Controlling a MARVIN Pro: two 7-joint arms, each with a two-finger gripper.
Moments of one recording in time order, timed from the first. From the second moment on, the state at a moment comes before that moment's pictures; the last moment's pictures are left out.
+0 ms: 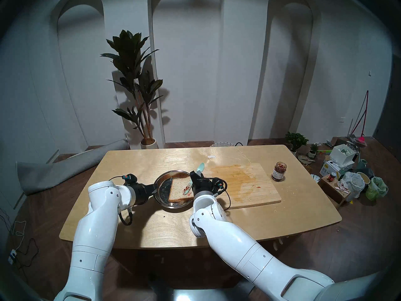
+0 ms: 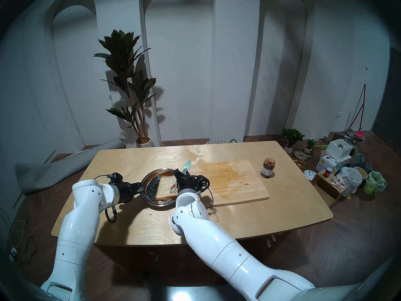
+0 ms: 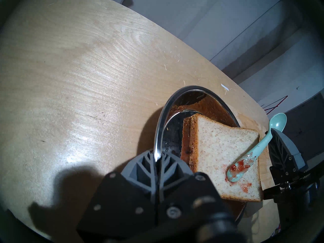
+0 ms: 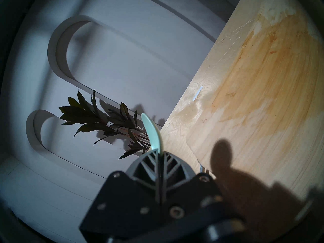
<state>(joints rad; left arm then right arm) 1.53 -1.32 -1.69 -1.63 -0.89 0.96 0.11 -1.30 -1.53 0.84 -1.29 1.23 -0.48 -0.35</state>
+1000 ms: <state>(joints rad) 1.55 -1.32 -1.69 -1.66 -0.91 0.96 0.13 -1.28 -1.48 0.87 -1.25 1.22 -0.50 -0.31</state>
